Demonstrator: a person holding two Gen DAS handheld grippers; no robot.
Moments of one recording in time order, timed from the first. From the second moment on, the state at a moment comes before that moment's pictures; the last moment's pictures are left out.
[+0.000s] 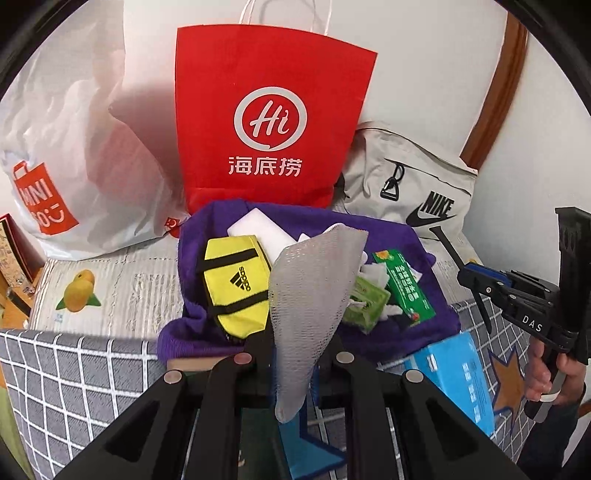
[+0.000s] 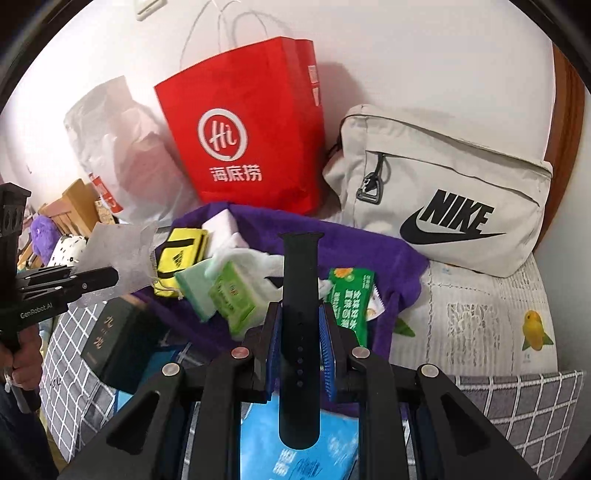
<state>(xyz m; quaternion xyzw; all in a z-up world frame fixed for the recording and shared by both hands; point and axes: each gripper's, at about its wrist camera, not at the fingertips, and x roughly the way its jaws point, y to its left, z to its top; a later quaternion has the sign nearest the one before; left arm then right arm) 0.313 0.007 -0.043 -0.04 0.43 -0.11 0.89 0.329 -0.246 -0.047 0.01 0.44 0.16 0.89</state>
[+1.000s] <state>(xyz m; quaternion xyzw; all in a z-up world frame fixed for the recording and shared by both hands) 0.399 -0.001 -0.058 -0.05 0.45 -0.11 0.88 0.397 -0.249 -0.111 -0.01 0.49 0.14 0.86</state>
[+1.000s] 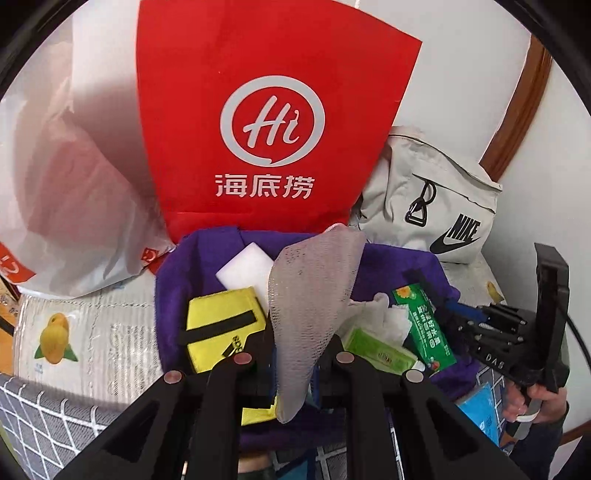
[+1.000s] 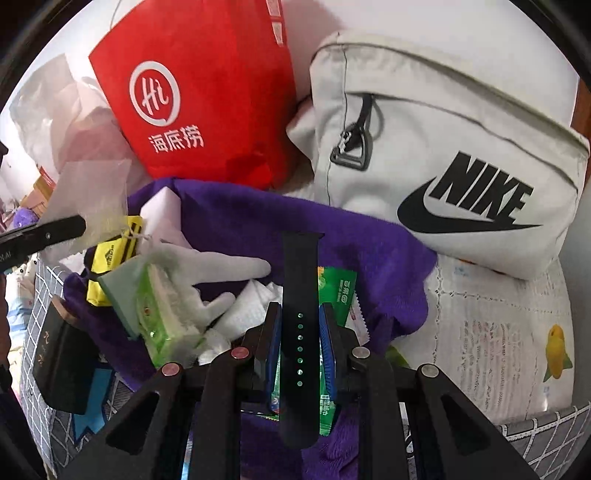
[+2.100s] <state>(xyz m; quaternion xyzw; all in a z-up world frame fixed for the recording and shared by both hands) 0.389 -0.017 -0.066 0.00 0.48 -0.09 0.88 0.381 -0.240 -0.089 -0.03 0.49 0.14 0.86</state>
